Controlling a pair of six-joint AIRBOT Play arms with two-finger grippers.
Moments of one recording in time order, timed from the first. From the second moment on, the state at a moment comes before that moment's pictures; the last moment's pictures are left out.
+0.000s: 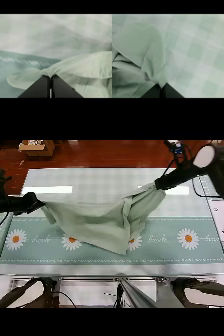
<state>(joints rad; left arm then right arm) 0.35 -1.13 0.94 0.93 -1.05 -1.33 0.17 -1.46 1.50 -1.44 1.15 1.39</state>
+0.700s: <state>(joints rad) 0.44 -1.28 0.99 0.72 -1.11 -1.34 0.18 -1.55 1.50 -1.43 0.91 1.39</state>
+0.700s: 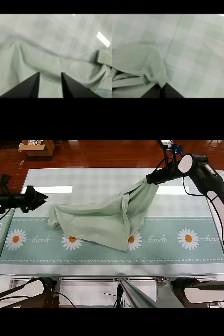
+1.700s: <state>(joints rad) -0.33 -1.24 0.62 0.74 -0.96 -1.55 0.18 -1.53 1.50 -1.50 0.98 1.39</state>
